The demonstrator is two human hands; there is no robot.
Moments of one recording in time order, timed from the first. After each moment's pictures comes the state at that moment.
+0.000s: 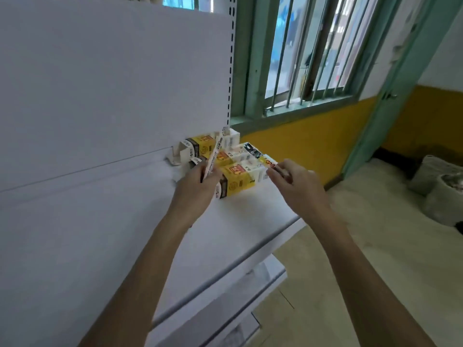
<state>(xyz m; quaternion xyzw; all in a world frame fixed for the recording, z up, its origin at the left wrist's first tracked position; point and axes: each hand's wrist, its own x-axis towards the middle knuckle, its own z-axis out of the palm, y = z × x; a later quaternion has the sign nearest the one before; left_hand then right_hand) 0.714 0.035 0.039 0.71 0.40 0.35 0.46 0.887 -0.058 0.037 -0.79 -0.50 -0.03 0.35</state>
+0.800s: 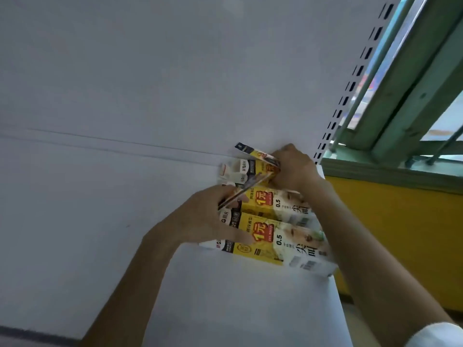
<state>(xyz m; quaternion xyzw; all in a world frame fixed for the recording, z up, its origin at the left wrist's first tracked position) 0.769 0.084 0.042 0.68 0.58 0.23 0.38 0.951 0.227 0.031 -0.58 -0.81 0.02 0.08</state>
